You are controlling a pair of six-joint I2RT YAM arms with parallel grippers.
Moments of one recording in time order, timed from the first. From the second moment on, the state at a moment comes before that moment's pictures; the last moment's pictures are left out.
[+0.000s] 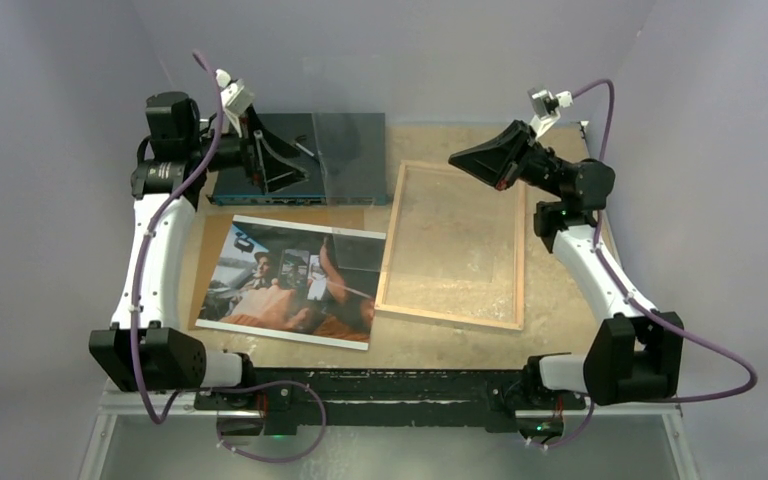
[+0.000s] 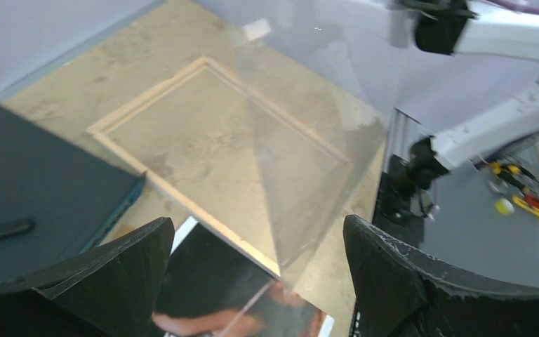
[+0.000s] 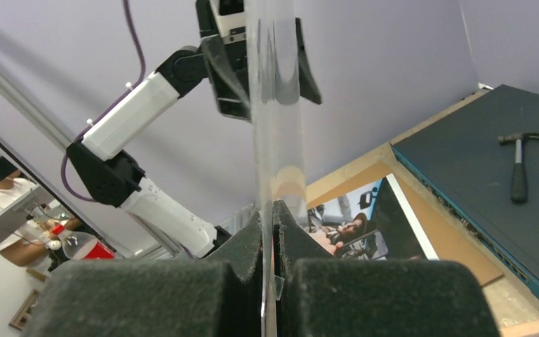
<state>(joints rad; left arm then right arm) 0.06 1.38 1.53 -0.55 1.21 0.04 0.10 1.30 1.00 1.02 -1.10 1.21</state>
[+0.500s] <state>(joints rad) 0.01 1.26 1.39 -0.28 1.37 -0.11 0.04 1.44 1.04 1.32 -1.09 1.54</state>
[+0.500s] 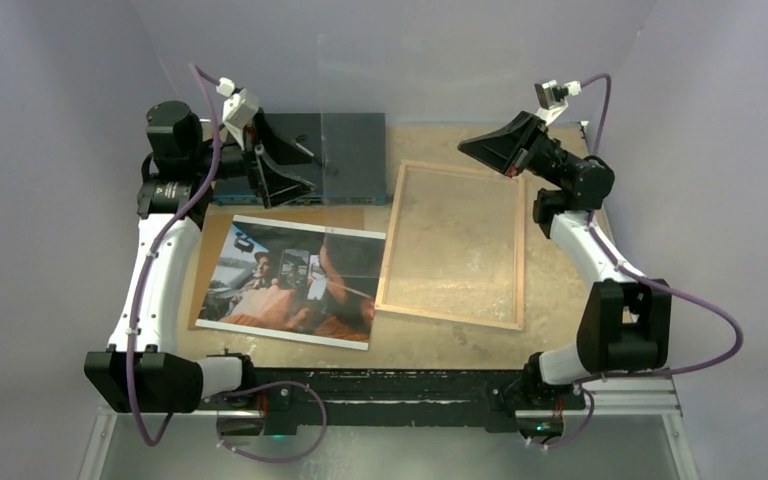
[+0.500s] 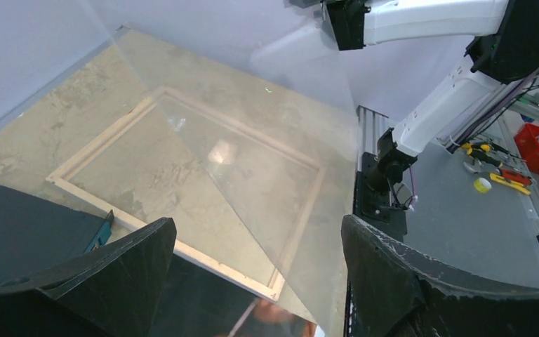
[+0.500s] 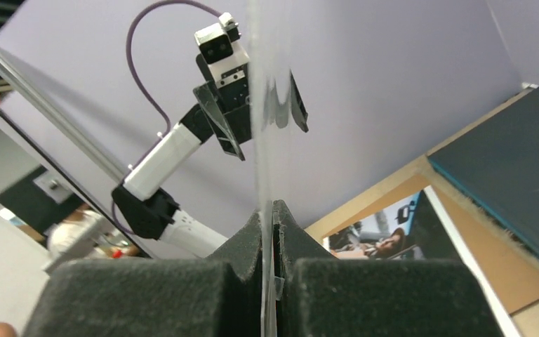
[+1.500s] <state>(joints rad) -0.14 1.30 1.31 0.28 1.24 -0.60 0.08 1.58 1.09 1.38 -1.05 1.74</state>
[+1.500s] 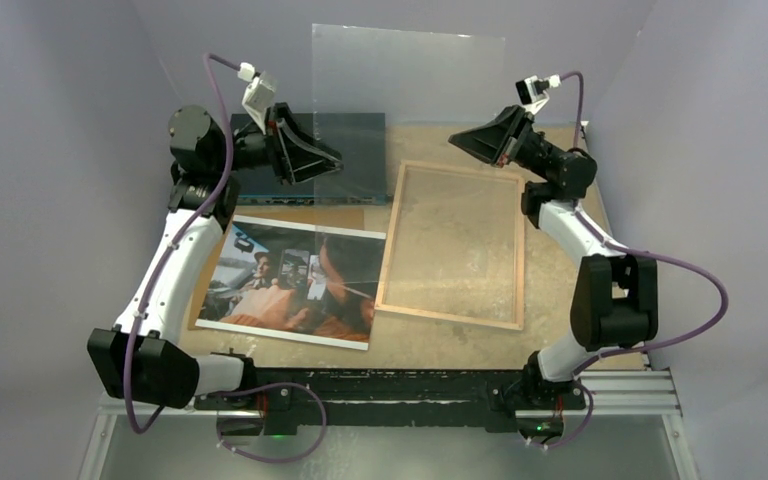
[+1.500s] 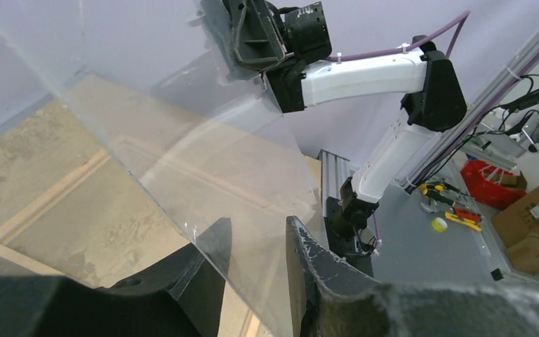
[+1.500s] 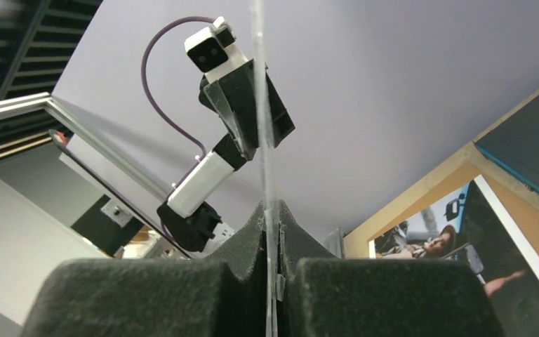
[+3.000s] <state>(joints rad) -0.07 1.26 1.34 0.49 0.96 -1.01 0.07 1.56 0.74 1.38 -0.96 1.57</state>
